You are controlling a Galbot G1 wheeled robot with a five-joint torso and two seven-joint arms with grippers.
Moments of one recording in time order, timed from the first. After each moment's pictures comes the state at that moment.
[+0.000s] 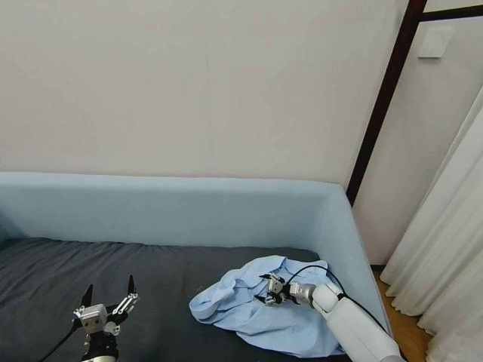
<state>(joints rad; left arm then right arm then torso) 1.56 -1.42 -0.68 -1.93 -0.22 -0.28 -0.20 -0.49 1.31 -0.07 0.68 -0.29 0.38 -0.61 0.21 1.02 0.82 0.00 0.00</state>
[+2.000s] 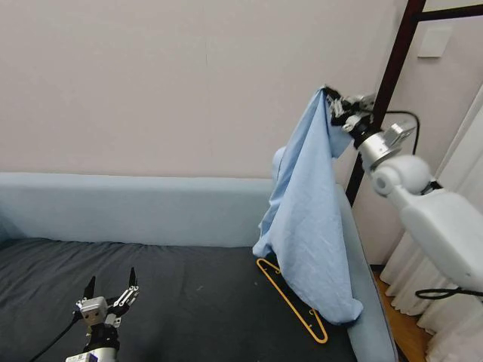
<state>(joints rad) 1.53 -1.37 -0.66 -1.93 -0.28 -0.30 -0.20 0.01 0.80 -0.12 1.48 0.86 0.12 -0.08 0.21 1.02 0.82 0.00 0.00</state>
